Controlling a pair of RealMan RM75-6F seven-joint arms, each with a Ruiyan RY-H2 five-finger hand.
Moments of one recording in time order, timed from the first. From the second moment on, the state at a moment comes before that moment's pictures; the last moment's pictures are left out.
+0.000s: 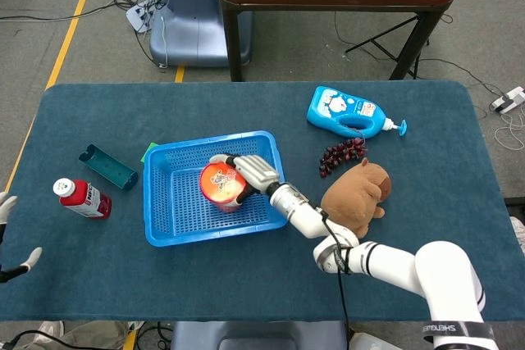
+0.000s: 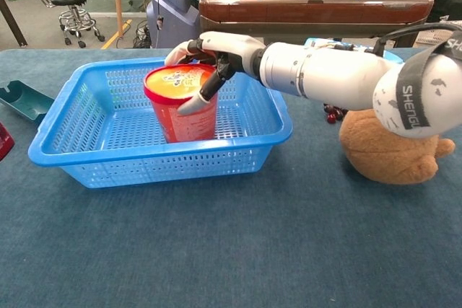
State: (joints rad) left arm -0.04 -1.00 -0.08 -1.73 1.40 1.51 -0.05; right arm 1.10 -1.78 0.33 -1.09 -1.24 0.63 0.42
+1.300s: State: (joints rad) left arm -0.08 -1.01 -0.08 -1.76 1.45 1.48 0.00; right arm 0.89 -1.35 0.37 -1.29 -1.10 0.75 0.37
